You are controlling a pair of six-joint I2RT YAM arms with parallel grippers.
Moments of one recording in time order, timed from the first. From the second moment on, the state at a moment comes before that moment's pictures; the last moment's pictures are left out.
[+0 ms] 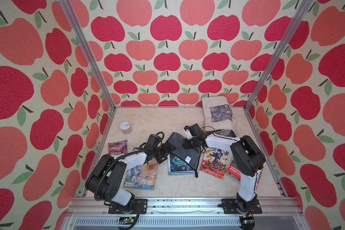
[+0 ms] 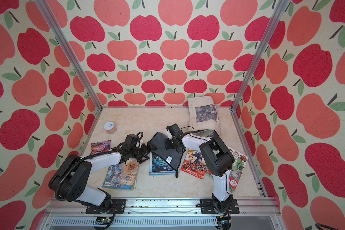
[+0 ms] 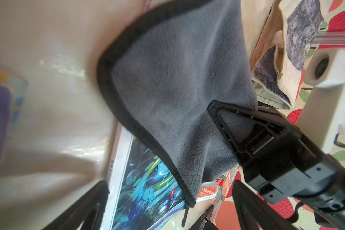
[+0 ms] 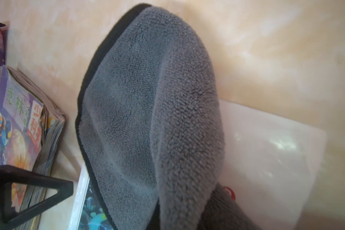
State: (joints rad) left arm -0.47 1.51 0.67 -0.02 0.46 -1.11; right arm 0.71 1.97 1.24 -0.26 -0.25 0.36
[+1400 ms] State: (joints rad) left arm -0.38 1.26 0.76 -0.19 0.43 -1.04; right arm 0.94 1.91 1.15 -0.19 -0.26 0.45
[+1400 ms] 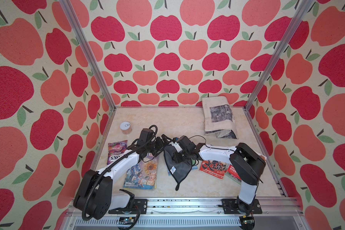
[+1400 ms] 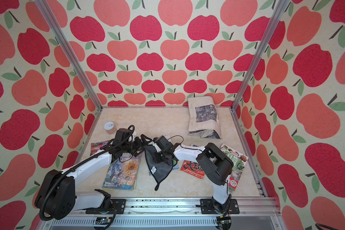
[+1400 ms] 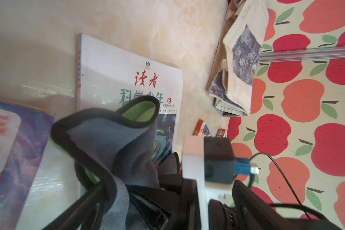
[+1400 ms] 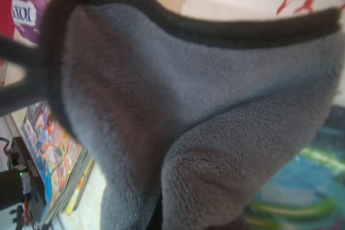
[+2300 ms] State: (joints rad) left arm -0.27 1.16 0.73 -0.33 0.41 -1.00; right arm 1.02 1.65 0.85 -0.16 -0.18 0.43
